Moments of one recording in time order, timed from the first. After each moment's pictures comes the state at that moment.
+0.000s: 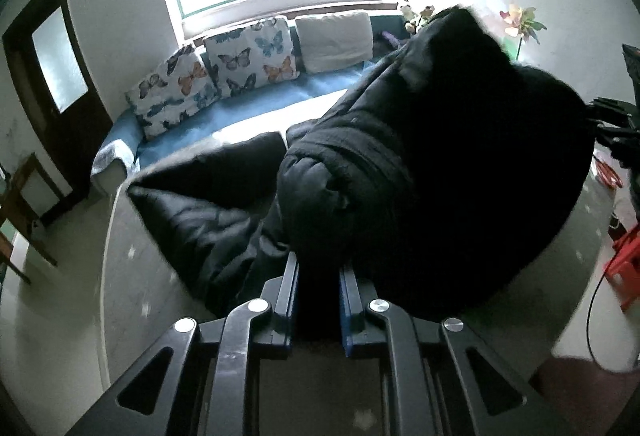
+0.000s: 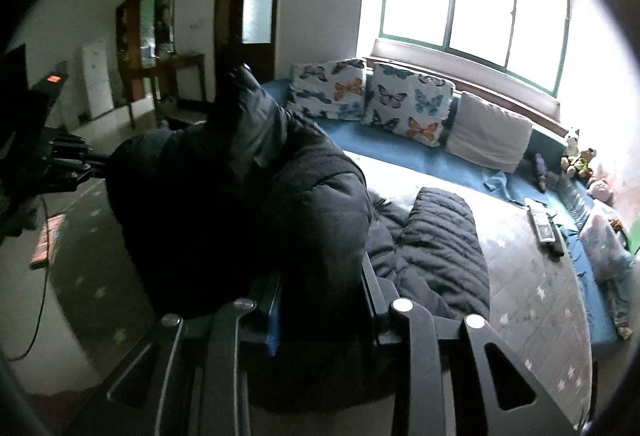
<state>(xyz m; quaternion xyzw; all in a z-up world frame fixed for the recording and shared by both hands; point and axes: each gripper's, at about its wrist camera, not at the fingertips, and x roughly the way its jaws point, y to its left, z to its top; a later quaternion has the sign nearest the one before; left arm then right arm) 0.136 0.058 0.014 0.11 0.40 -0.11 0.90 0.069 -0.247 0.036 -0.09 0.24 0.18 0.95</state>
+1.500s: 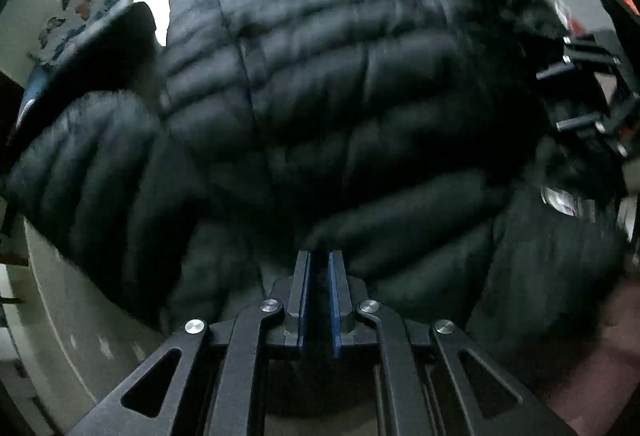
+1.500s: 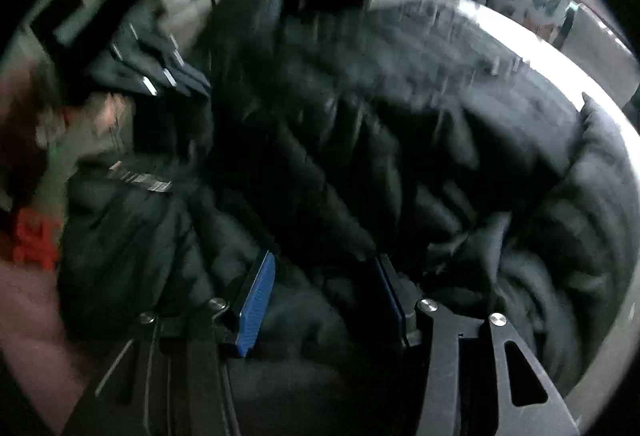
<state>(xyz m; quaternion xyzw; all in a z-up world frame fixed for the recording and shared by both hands) 0.136 0.030 -0.109 0.20 0.61 -0.20 0.74 0.118 -0.154 -0.116 -0.18 0.48 0.30 0.80</state>
